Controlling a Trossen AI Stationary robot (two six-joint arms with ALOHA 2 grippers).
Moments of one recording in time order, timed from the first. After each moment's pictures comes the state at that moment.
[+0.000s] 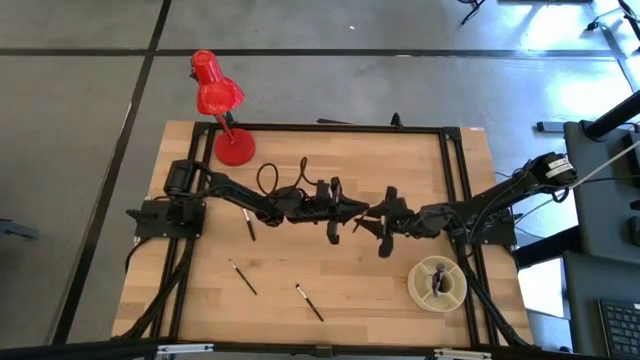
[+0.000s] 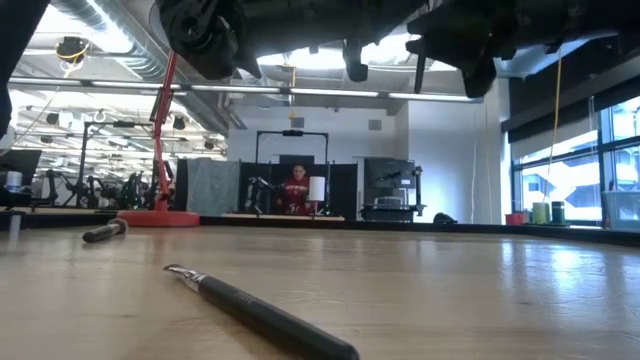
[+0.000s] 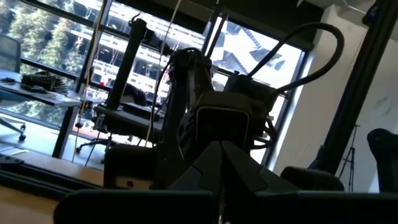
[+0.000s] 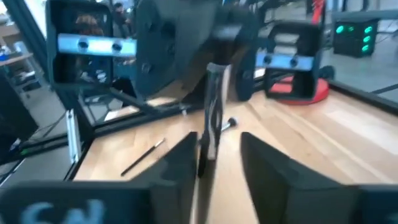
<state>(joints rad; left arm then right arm) -0.07 1.94 1.05 1.22 -0.11 -0.32 0.35 1.16 0.45 0.69 0.54 0.25</state>
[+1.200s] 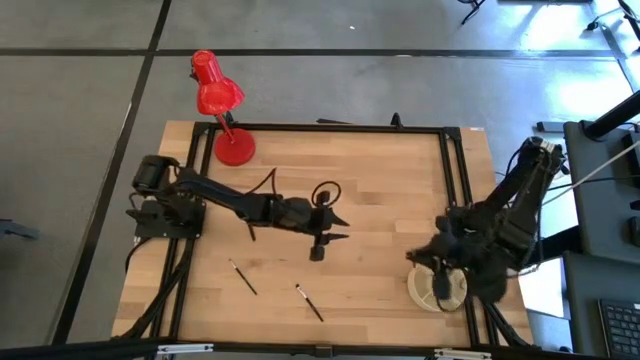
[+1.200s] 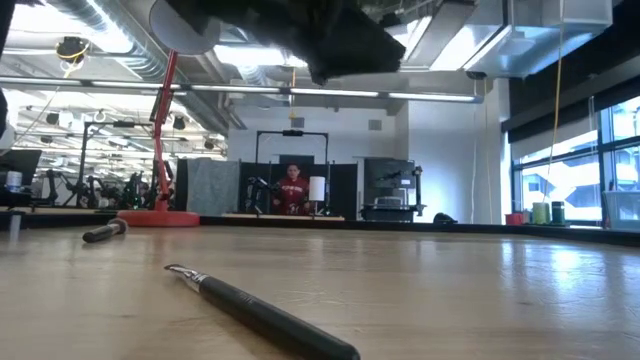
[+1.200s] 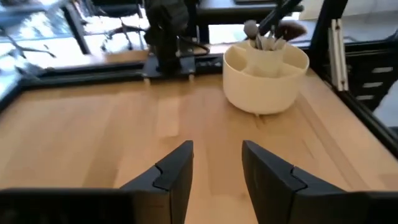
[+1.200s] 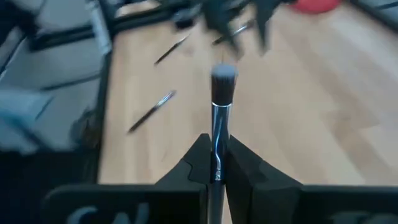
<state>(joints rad) -0.15 1.70 1.04 0.31 -0.12 0.01 1.02 1.06 0.98 -0.78 0.89 0.97</state>
